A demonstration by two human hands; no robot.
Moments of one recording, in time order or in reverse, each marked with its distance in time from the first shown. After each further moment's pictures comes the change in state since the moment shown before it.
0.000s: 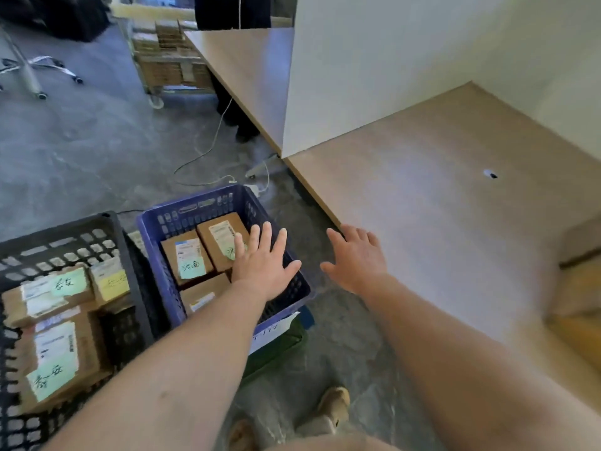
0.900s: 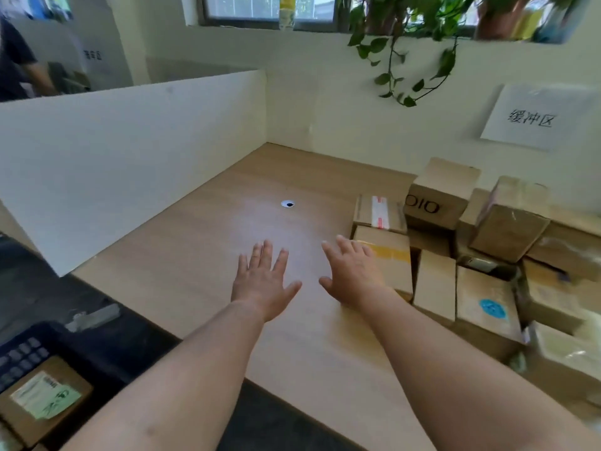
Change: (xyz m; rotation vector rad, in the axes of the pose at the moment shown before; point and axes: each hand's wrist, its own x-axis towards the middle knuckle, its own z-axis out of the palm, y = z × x) left_hand -0.034 0.388 -0.048 0.199 0.181 0.536; right_hand -0.199 0.335 -0.039 0.046 0.259 0.460
